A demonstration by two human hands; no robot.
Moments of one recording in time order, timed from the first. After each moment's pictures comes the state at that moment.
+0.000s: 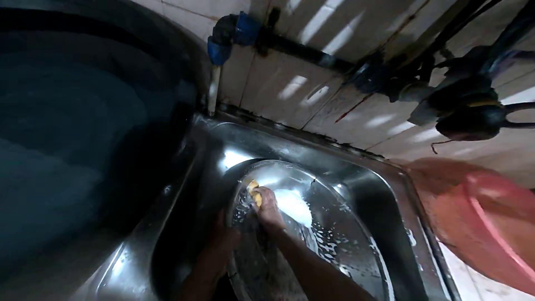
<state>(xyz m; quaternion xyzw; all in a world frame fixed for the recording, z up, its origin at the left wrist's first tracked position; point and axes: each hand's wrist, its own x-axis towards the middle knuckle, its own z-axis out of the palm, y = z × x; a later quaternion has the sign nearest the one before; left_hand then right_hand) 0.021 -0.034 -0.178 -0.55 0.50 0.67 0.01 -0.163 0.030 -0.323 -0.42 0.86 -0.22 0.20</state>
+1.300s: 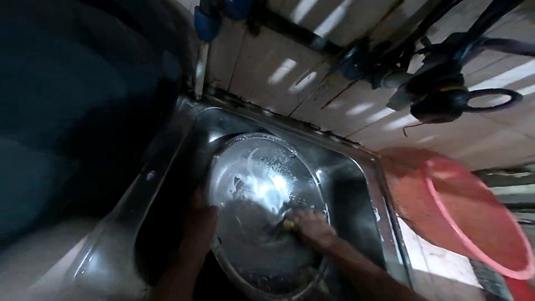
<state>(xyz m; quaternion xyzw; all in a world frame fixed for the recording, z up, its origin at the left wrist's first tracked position) 0.023 -0.033 -0.195 -0.59 0.53 0.60 -0.10 -0.218 0.158 -0.236 -0.46 0.78 0.25 0.35</state>
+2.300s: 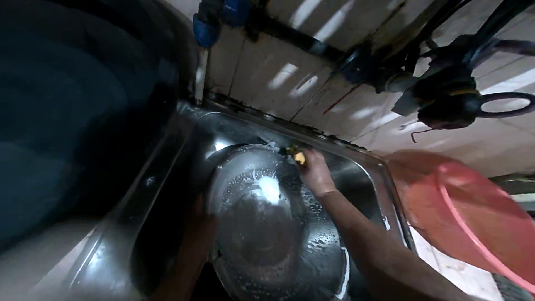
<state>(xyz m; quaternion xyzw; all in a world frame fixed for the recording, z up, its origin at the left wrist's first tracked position) 0.024 -0.035 -0.197 -0.58 0.55 0.60 -0.07 -0.288 0.053 -0.213 -0.44 0.88 -0.15 0.04</state>
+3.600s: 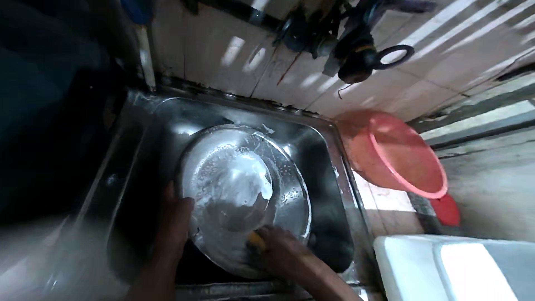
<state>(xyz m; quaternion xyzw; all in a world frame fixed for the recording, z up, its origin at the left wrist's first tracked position) 0.026 -0.027 -0.193 -0.60 0.55 0.58 -0.07 -0.095 0.161 -0.153 -0.30 0.82 0.09 0.49</state>
